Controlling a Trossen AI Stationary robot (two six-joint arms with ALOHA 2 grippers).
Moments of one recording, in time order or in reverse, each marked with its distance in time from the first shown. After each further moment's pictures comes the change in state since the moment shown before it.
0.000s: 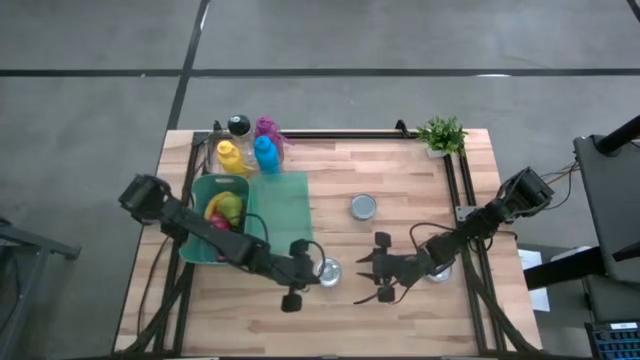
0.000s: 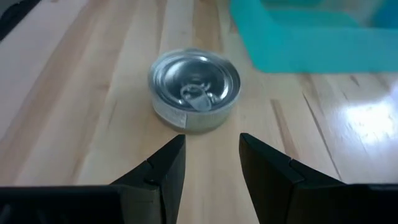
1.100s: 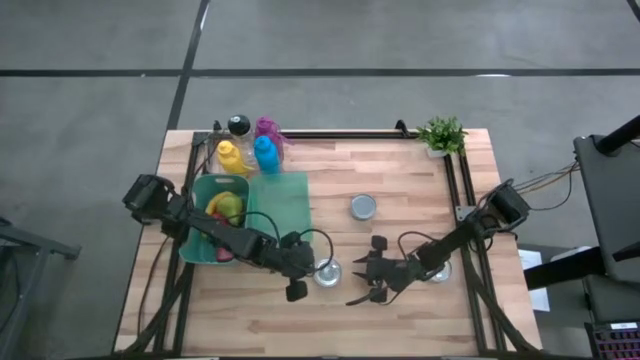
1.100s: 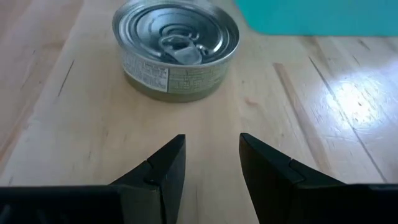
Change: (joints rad) left arm 0.059 0.023 0.016 -0.203 0.010 -0.229; right arm -0.003 0.234 -0.011 0.196 0.072 0.026
